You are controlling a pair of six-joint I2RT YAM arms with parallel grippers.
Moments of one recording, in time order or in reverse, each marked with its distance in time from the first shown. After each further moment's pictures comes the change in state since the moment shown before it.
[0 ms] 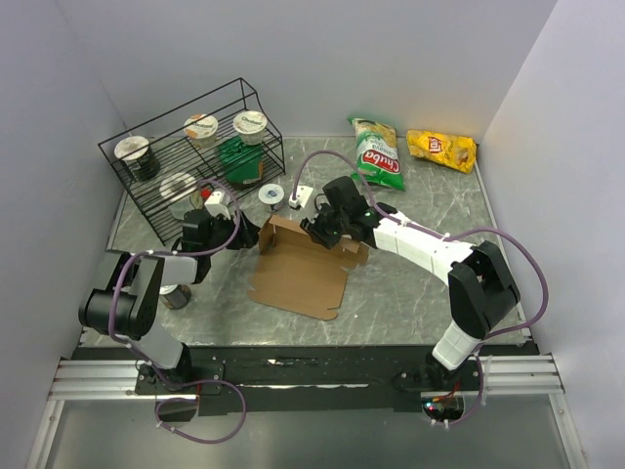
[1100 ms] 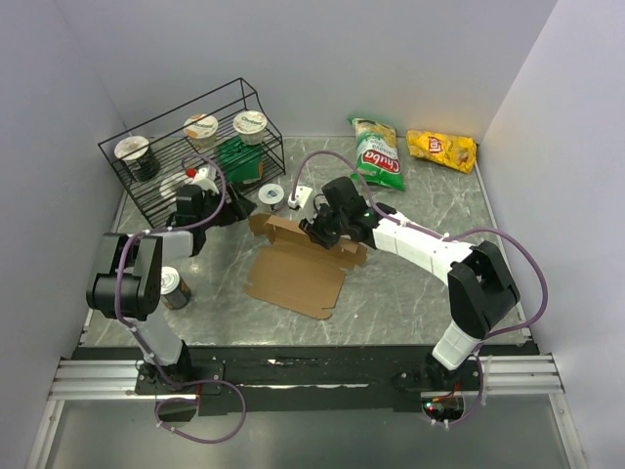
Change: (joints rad) left arm 0.092 0.111 0.258 -0.149 -0.031 -0.109; right arm 0.005 0.001 0.000 0.005 -0.001 0.000
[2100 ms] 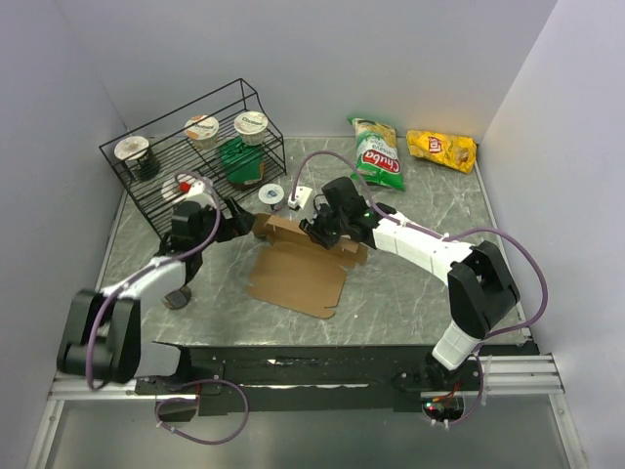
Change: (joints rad) left arm -0.090 -0.420 -0.216 -0.180 -0.166 -0.029; right arm 0.000 0.000 0.000 -0.002 0.004 -0.007
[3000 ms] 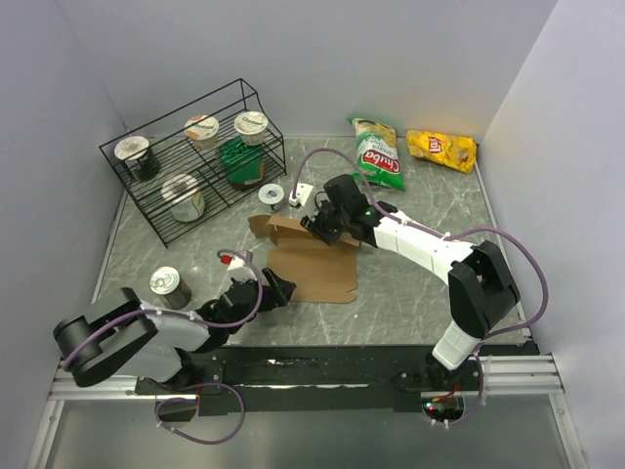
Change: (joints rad) left arm -0.704 0.051 -0.444 0.453 -0.546 -0.376; right arm -0.011 0.006 0.010 0.022 0.020 -0.024
